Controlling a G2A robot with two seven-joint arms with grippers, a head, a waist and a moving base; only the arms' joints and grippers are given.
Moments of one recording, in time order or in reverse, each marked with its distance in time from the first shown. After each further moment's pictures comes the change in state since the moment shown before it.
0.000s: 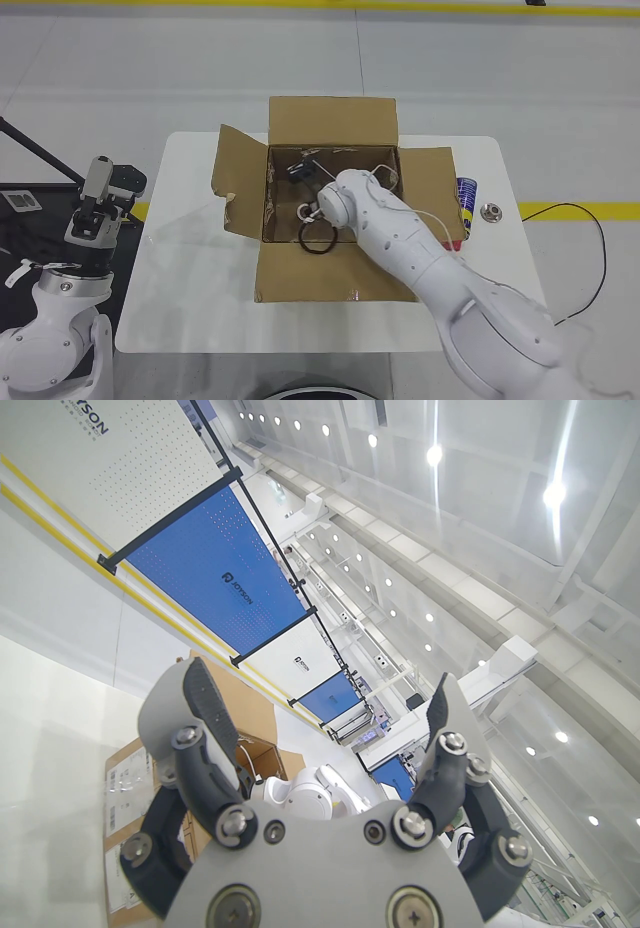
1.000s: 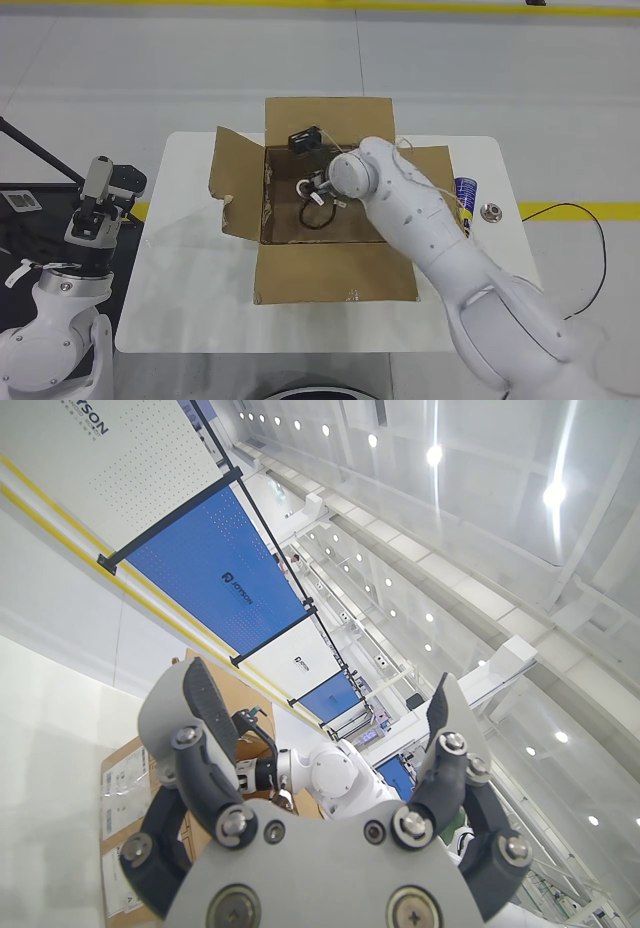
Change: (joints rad) left arm 0.000 0.000 0.000 0.000 0.000 0.000 0.000; right arm 0.044 0.041 0.210 -0.058 0.044 -0.126 0.072
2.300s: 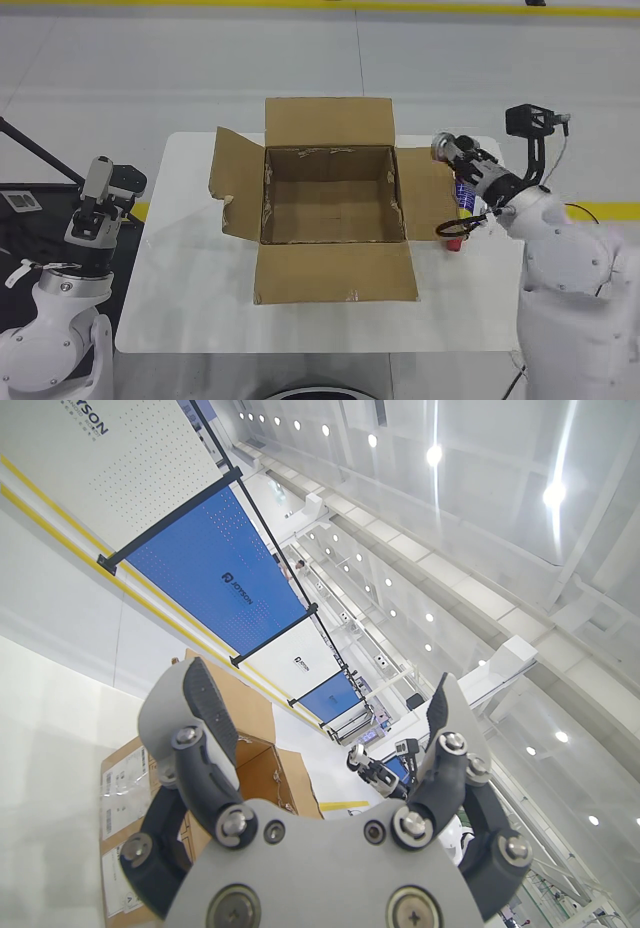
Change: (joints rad) left arm 0.000 0.000 0.000 0.000 0.000 0.000 0.000; right arm -0.809 0.302 0.961 -1.312 -0.235 0.237 0.026
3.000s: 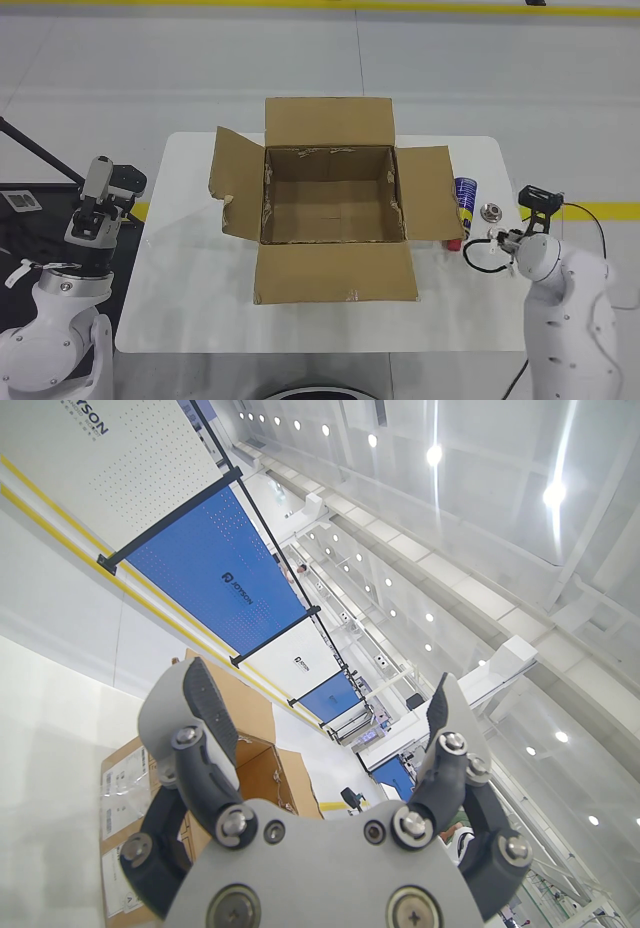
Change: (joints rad) left arm 0.000 0.000 0.000 0.000 0.000 0.000 0.000; right arm -0.073 0.040 0.068 0.332 -0.526 0.156 0.308
